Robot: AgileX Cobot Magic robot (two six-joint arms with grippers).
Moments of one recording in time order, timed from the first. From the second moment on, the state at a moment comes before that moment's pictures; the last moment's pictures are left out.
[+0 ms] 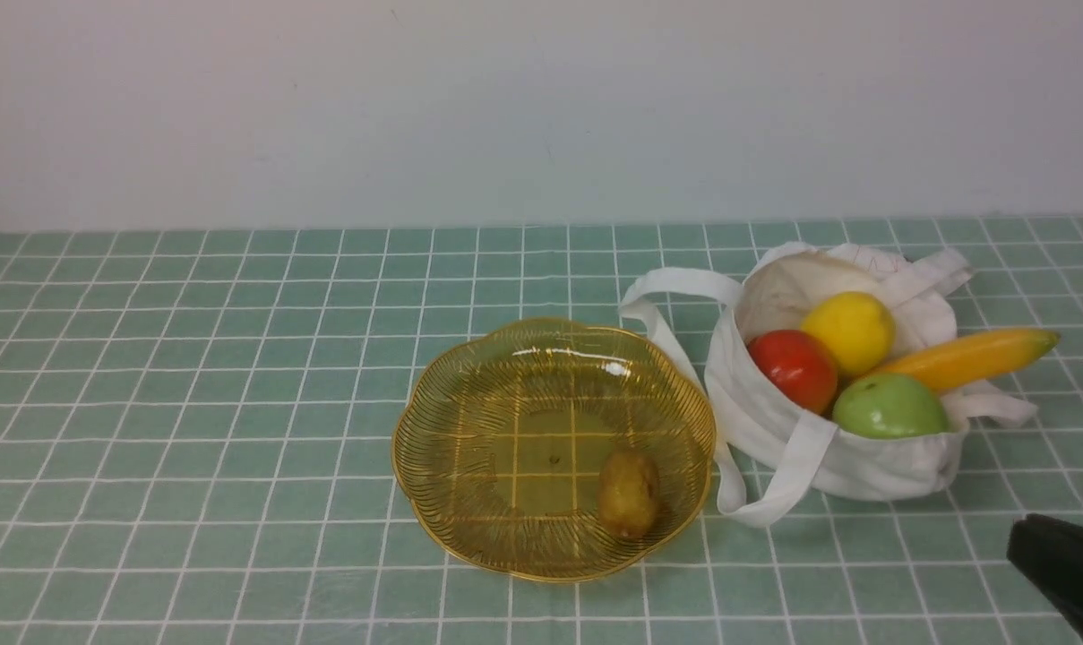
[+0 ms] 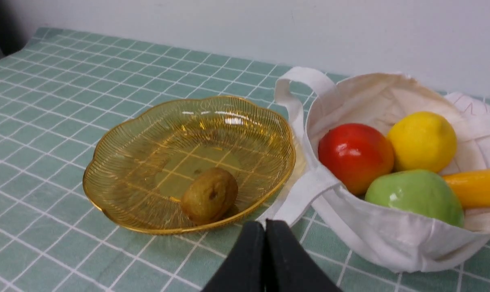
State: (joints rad) right arm 0.44 0.43 -0.28 0.13 0.33 -0.08; left arm -0.08 -0.01 0.02 0.05 0.41 -0.09
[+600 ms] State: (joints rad) right arm 0.28 0.16 -0.10 0.03 0.31 0.04; left arm -0.08 -0.01 0.02 0.05 0.41 -0.09
